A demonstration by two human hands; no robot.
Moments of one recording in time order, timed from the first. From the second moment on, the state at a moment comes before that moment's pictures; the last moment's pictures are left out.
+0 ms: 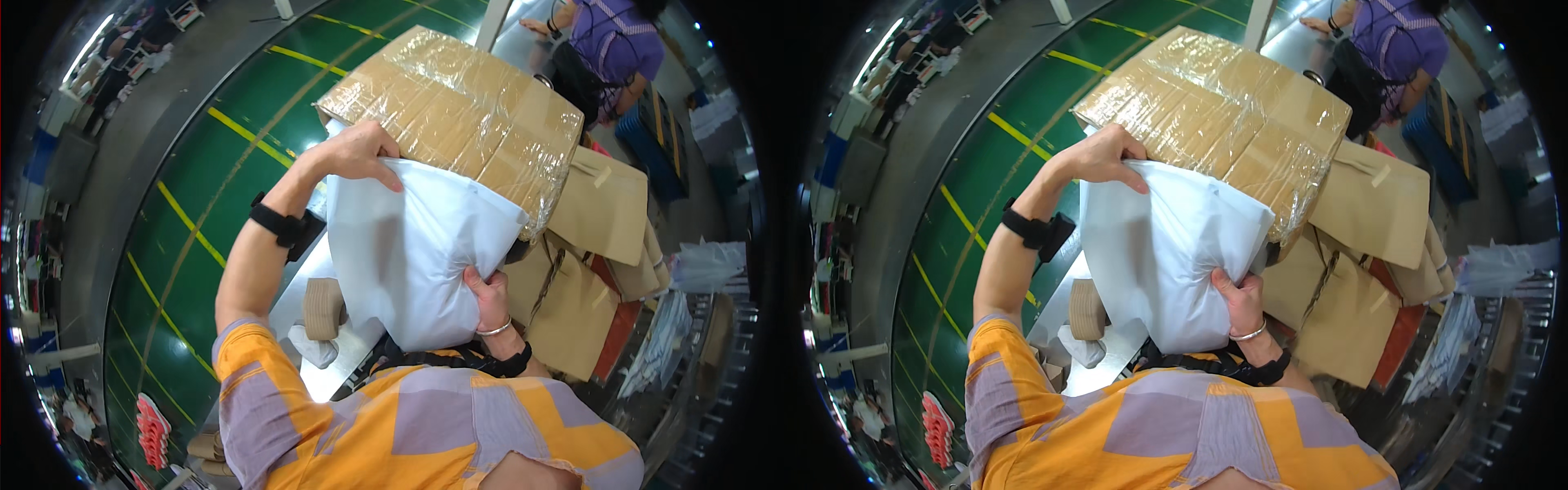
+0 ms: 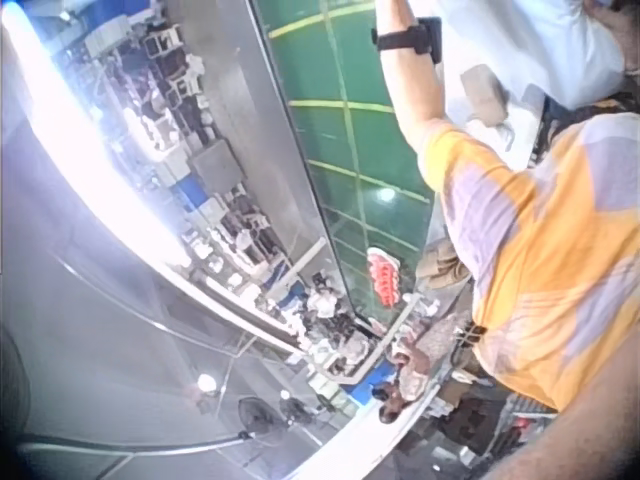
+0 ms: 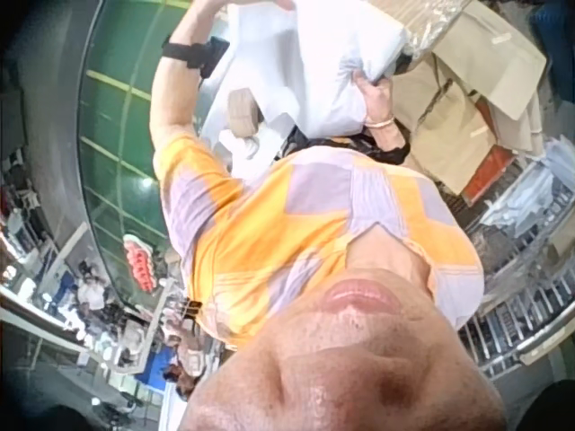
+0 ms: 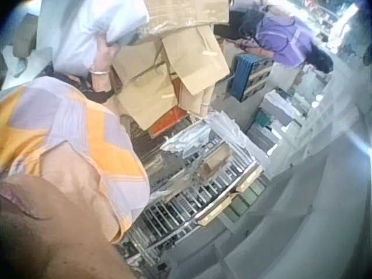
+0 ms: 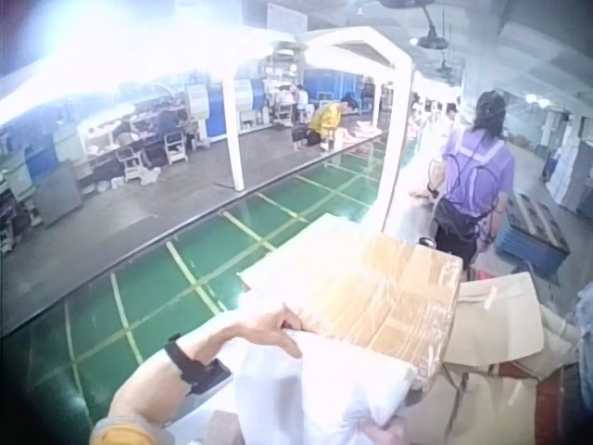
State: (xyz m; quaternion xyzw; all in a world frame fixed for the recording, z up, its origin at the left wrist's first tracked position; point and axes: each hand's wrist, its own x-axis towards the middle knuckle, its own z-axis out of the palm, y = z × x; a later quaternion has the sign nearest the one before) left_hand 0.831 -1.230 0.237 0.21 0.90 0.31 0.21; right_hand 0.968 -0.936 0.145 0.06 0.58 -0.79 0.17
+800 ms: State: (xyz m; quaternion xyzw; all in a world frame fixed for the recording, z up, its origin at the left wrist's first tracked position) left_hand 0.897 -1.283 0.181 -0.09 0.79 0.58 0.16; right_hand 0.991 -0.914 0.156 -0.06 0.73 -0.54 0.40
